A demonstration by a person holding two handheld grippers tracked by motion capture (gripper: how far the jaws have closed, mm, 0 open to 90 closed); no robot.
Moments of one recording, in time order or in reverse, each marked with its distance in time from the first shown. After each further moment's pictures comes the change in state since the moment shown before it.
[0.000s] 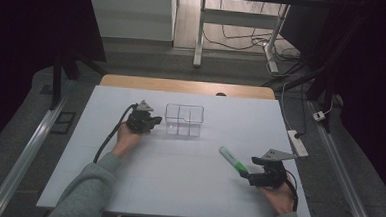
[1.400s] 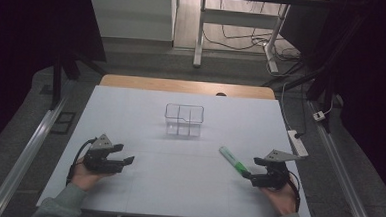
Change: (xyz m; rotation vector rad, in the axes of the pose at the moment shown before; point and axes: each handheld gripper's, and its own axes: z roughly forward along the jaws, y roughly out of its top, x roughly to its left) left arm -0.034 -0.100 -0.112 0.006 -0.032 -0.028; right arm -0.002 -0.002 -0.007 -0.005 -0.002 0.009
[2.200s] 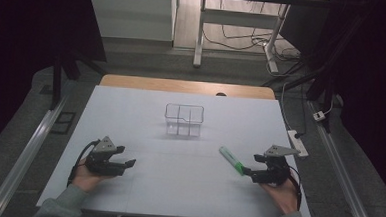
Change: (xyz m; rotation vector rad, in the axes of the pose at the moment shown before) left arm -0.006 -0.001 0.004 0.035 0.000 0.039; right arm 0.001 0.020 -0.004 0.039 0.000 -0.001
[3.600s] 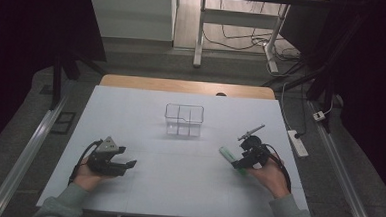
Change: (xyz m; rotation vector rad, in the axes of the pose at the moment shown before) left arm 0.002 0.000 0.006 0.026 0.002 0.015; right arm 0.001 0.054 0.057 0.462 -0.022 -0.023
